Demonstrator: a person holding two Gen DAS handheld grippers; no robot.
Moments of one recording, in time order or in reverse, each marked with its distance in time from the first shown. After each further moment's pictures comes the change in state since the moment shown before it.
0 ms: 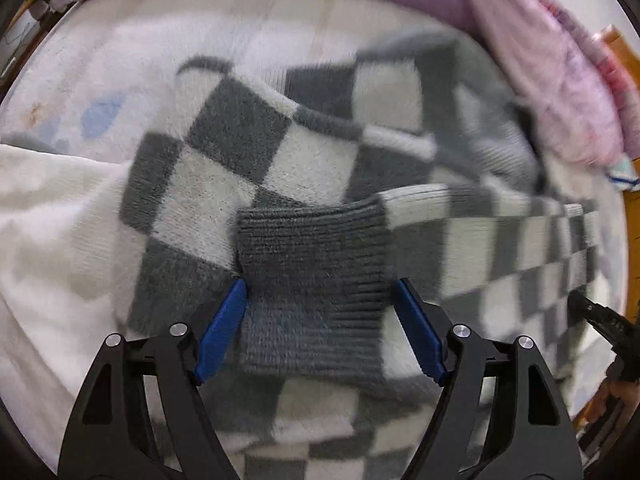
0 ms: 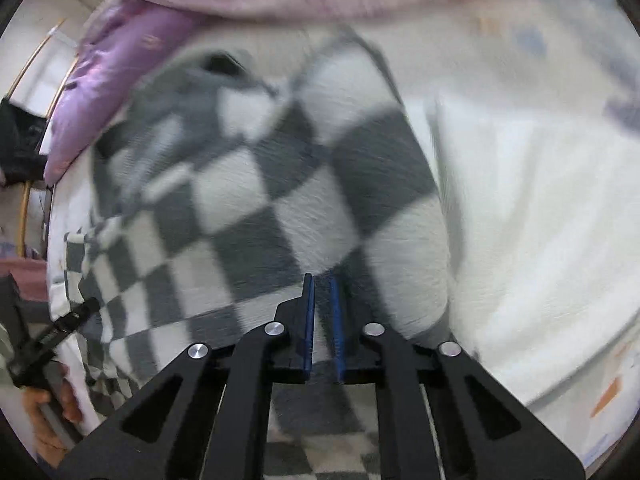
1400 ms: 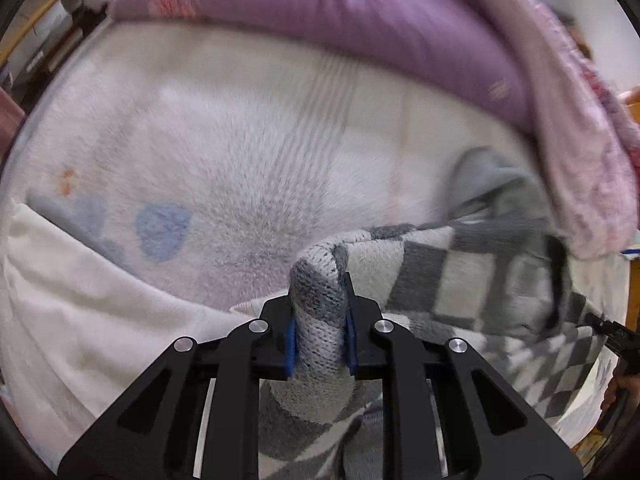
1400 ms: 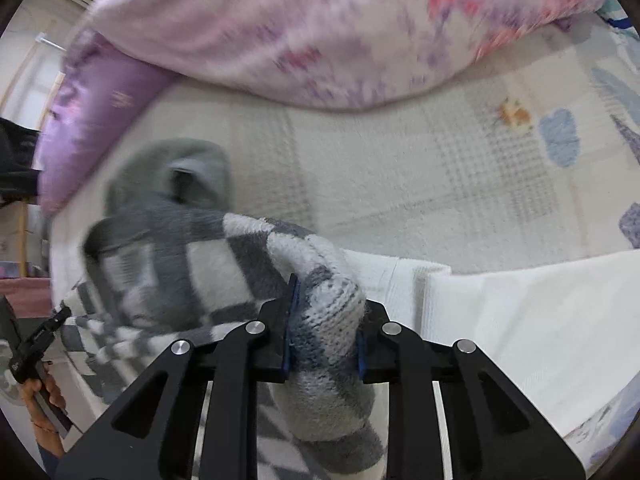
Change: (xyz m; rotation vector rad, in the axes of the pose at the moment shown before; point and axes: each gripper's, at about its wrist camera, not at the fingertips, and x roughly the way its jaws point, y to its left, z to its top) left arm -0.065 0.063 0.098 -0.118 -0.122 0.038; right arm -0.034 -0.002 0.119 -0.036 -0.033 -0.003
